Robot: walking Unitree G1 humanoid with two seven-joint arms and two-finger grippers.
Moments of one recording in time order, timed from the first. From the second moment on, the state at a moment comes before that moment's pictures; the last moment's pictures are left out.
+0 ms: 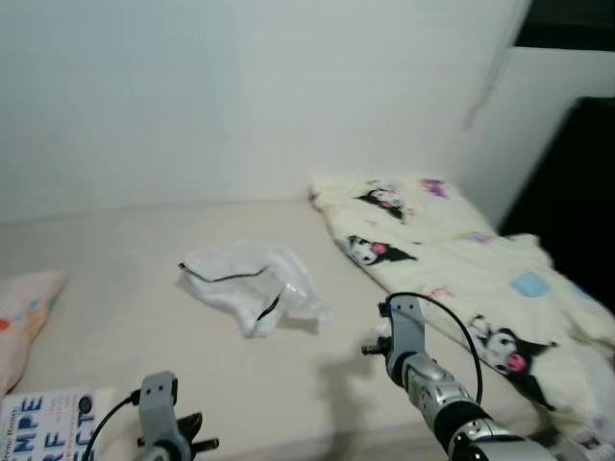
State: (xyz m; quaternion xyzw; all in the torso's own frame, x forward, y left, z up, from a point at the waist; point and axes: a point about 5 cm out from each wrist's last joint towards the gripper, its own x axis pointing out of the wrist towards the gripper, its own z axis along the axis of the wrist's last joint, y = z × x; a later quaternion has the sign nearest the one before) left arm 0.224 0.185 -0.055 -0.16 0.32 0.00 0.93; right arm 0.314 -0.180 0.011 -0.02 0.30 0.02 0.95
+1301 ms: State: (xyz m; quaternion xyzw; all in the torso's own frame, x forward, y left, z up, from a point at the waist) left arm 0.244 0.177 -0.041 -0.15 0.28 -0.02 0.95; right arm 0.309 -0.179 0.006 -0.03 0.30 0.02 0.95
